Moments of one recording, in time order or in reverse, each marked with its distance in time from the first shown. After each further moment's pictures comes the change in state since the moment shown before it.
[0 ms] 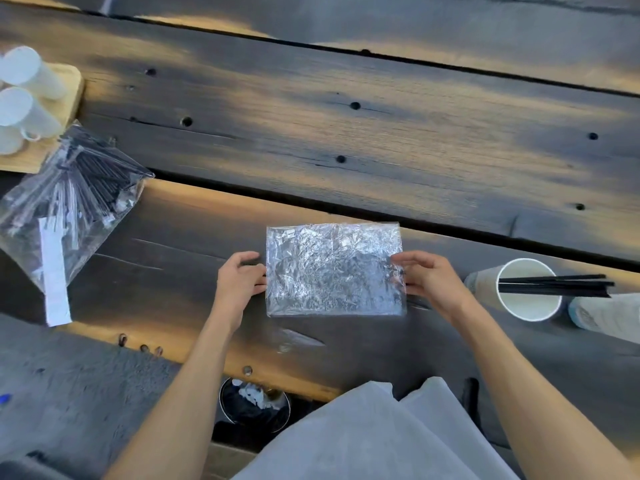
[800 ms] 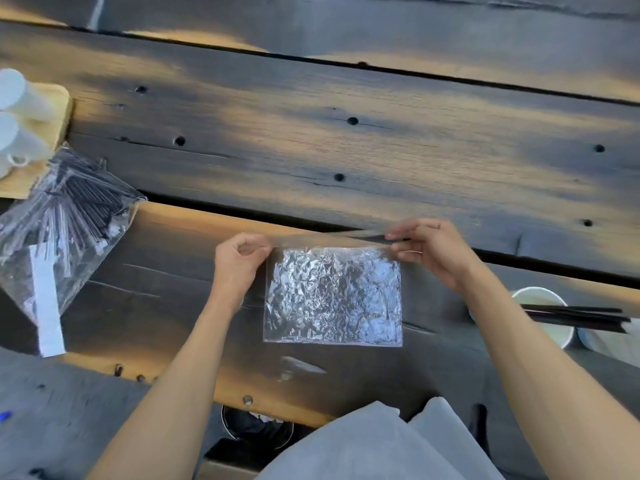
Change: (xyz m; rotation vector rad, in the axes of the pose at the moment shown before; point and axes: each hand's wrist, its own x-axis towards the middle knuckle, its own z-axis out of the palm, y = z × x) left_hand 0.038 0.064 0.016 0.125 -0.021 0.313; right_hand 0.054 -0.080 -0.009 0.192 -0.078 -0.054
